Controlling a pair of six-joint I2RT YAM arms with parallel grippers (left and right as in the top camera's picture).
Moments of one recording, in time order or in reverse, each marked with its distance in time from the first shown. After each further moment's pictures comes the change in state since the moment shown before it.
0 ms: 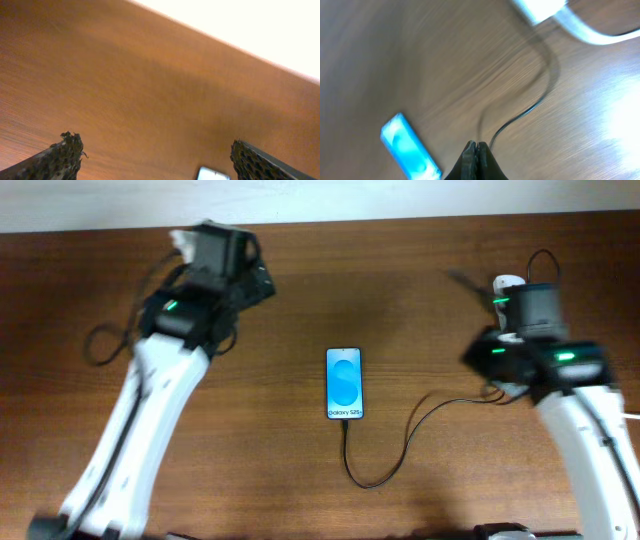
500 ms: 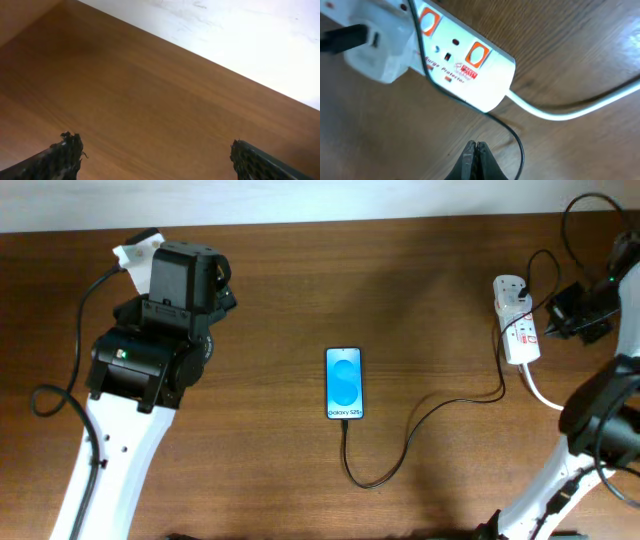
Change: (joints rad) left arm 0.000 -0.184 0.003 -0.138 -0.246 0.004; right arm -0.442 0.867 0.742 -0.307 -0.223 -0.170
